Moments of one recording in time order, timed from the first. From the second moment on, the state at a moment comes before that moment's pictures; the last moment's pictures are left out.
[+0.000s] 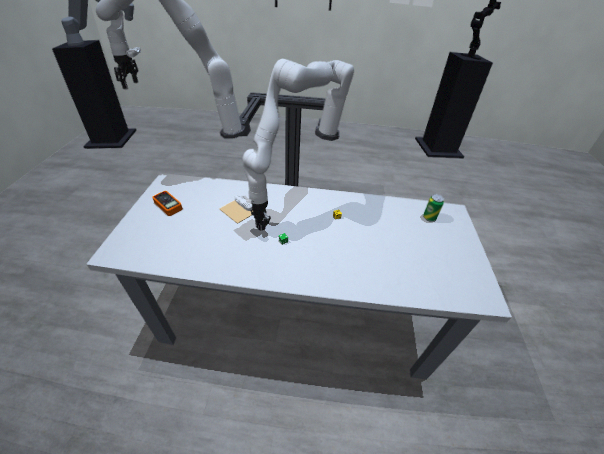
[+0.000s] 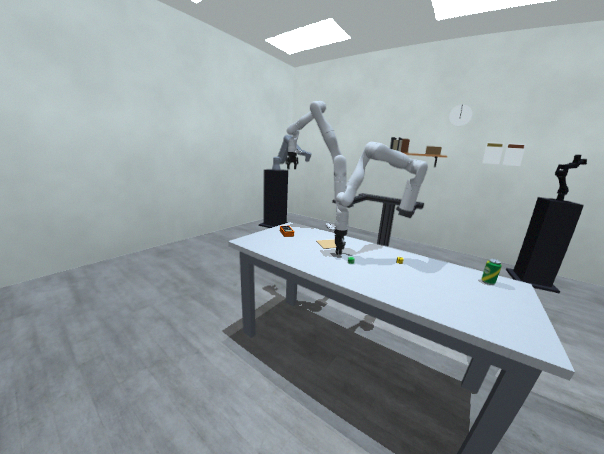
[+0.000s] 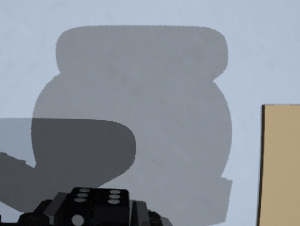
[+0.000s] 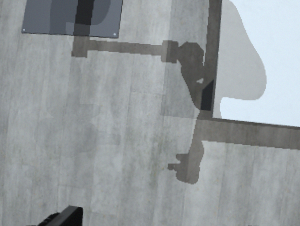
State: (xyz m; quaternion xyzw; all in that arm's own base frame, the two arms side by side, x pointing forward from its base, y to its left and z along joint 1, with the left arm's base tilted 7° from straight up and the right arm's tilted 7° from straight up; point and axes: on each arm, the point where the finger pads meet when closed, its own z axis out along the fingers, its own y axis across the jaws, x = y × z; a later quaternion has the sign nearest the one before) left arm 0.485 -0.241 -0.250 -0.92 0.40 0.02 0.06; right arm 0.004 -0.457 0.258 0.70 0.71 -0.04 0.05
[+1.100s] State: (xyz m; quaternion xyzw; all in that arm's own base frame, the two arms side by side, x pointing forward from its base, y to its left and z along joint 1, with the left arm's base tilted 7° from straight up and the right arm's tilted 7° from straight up) left arm 0.484 -0.241 -0.250 -0.92 0.40 0.02 0.06; right arm 0.004 -0.457 0.258 0.70 0.71 -0.04 0.05
